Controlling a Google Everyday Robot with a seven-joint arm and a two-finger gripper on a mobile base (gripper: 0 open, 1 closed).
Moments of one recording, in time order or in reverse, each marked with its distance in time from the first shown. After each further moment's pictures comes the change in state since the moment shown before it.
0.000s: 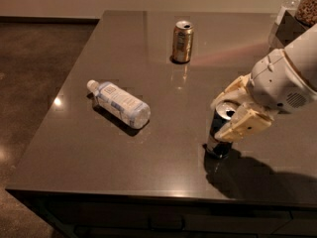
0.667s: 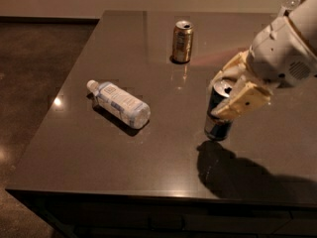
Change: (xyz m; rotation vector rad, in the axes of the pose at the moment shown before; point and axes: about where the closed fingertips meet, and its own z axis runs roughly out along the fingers) arm -0.033 -0.014 -0.028 0.025 -0.011 0.010
